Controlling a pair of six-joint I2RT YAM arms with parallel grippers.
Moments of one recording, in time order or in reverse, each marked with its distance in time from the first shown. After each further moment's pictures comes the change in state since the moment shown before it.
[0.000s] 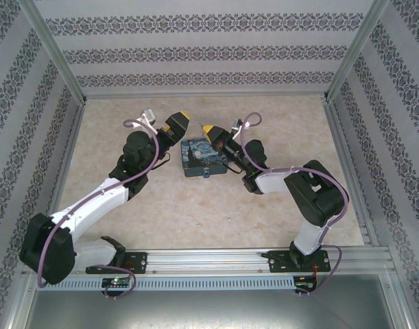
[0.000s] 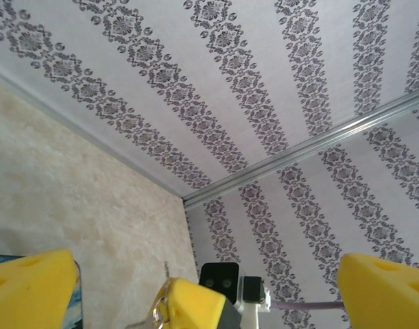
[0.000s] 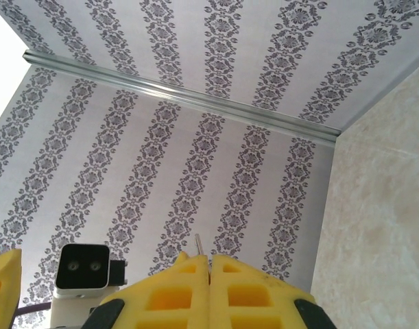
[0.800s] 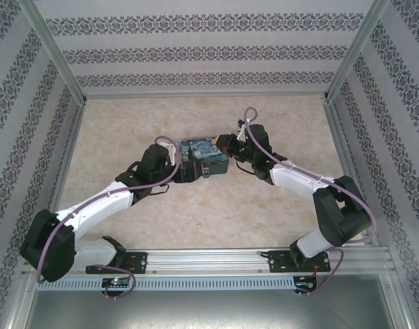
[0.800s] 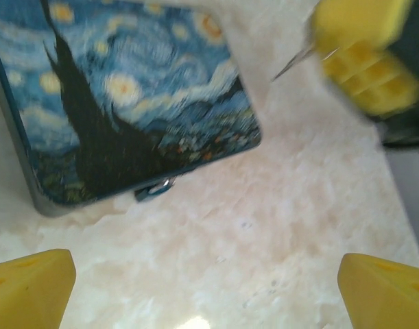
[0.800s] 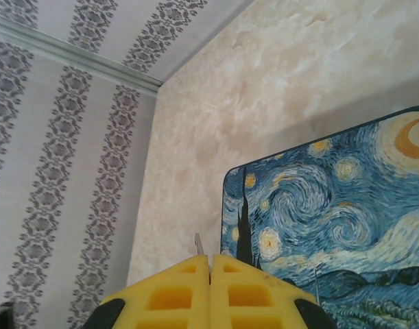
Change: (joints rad) left arm -0.079 0.050 -0.064 -0.500 0.212 0.433; right arm -0.071 -0.227 0.141 -0.989 -0.047 -0.468
